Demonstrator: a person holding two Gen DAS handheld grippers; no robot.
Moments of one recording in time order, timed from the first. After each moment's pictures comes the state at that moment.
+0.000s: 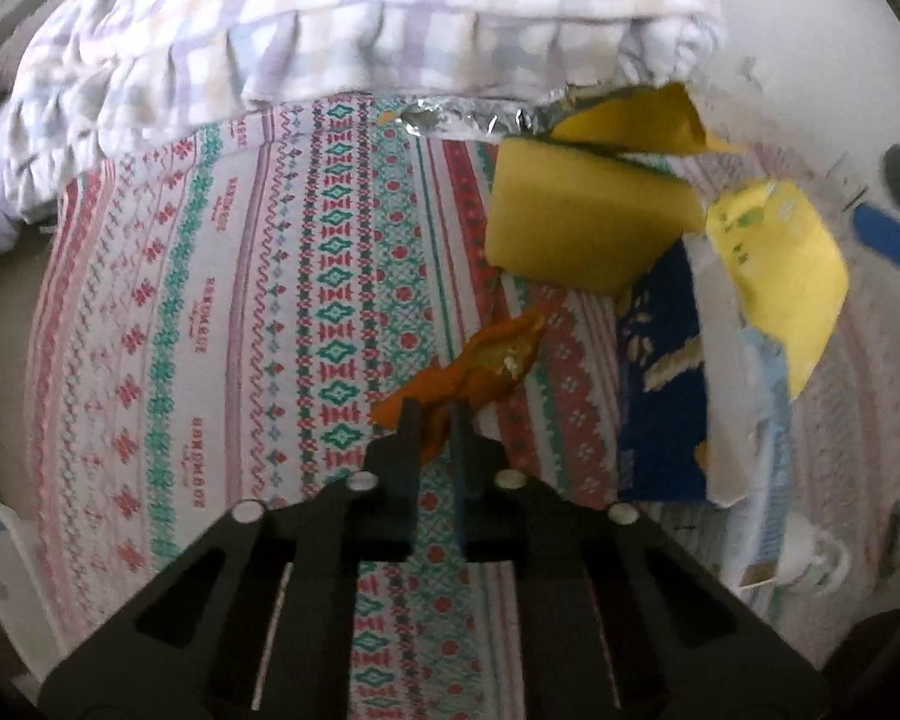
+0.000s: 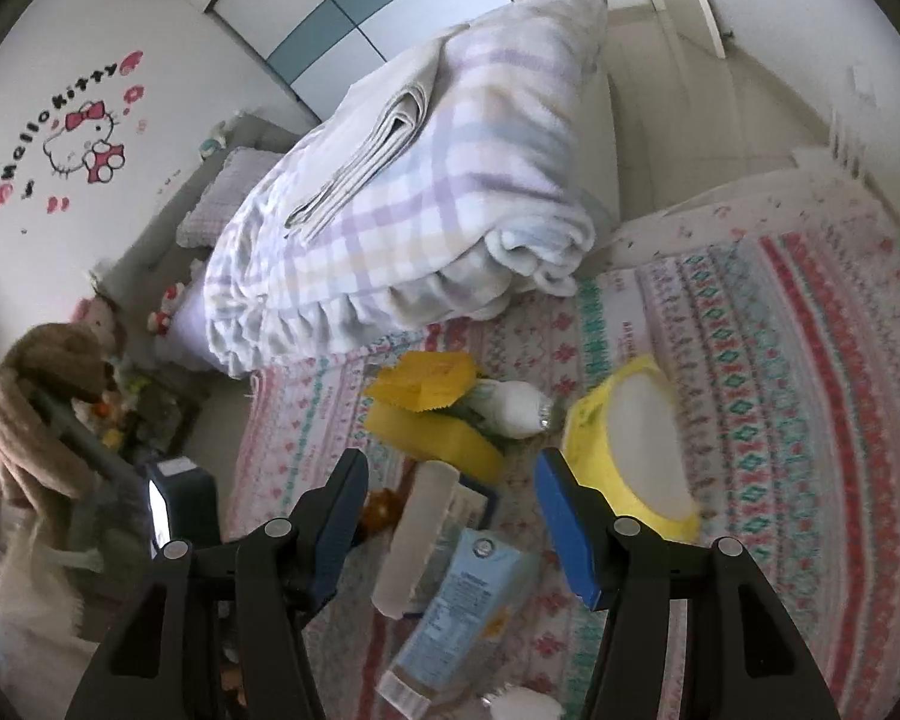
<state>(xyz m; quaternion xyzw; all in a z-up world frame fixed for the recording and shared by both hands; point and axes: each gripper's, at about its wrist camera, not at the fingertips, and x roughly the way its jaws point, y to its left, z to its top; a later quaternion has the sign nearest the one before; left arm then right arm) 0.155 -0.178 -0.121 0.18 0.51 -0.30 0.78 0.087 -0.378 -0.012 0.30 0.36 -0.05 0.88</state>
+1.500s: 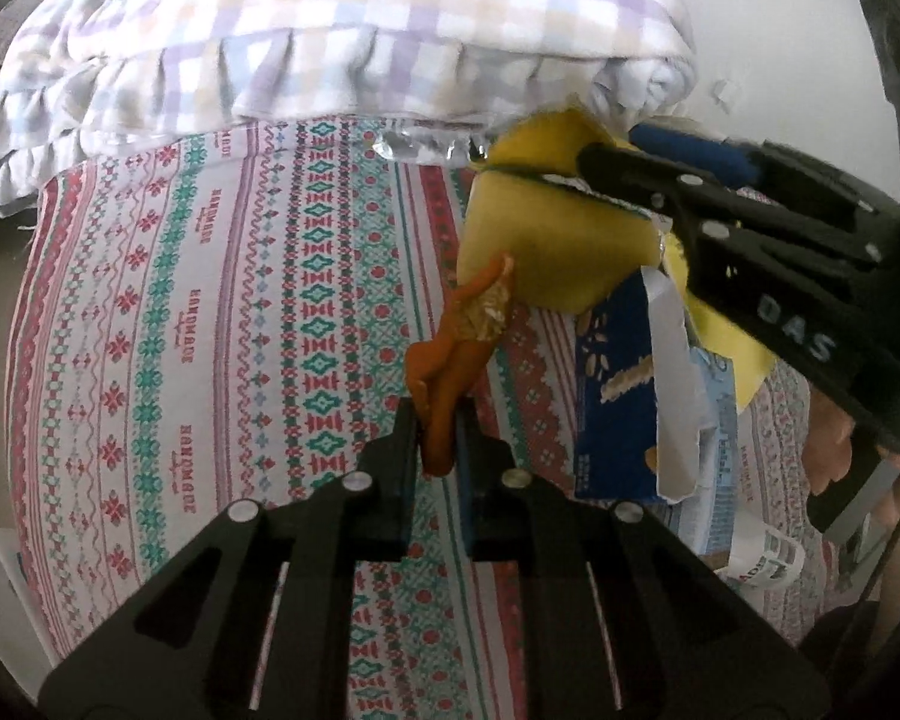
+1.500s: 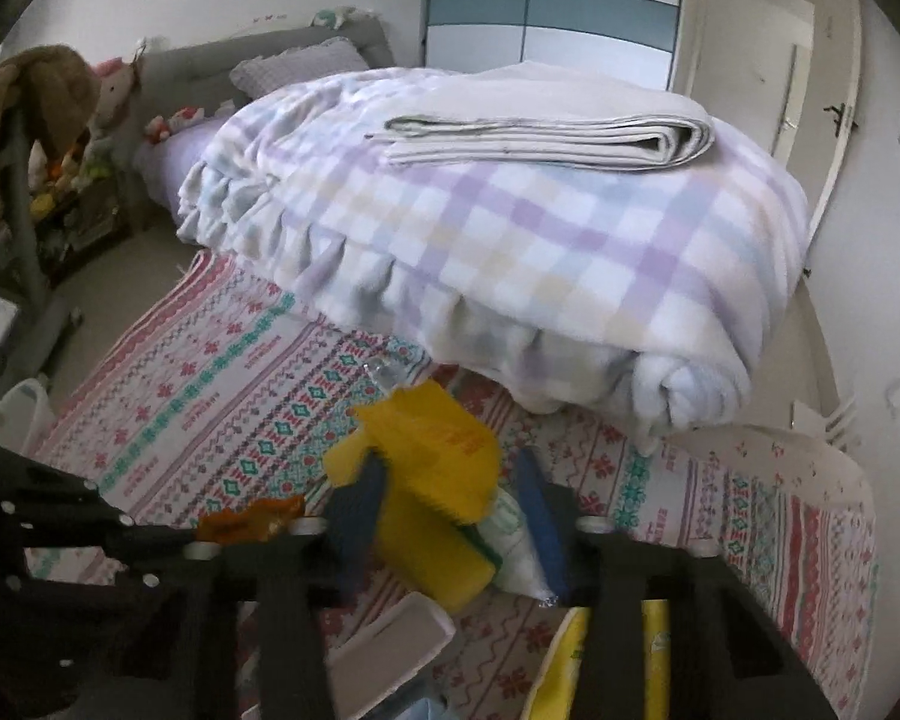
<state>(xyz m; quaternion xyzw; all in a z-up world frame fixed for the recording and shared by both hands) 0.171 -0.163 -0.104 0.14 0.52 -0.34 0.77 0.181 -0.302 -0.036 -0.04 0.38 -0.06 0.92</state>
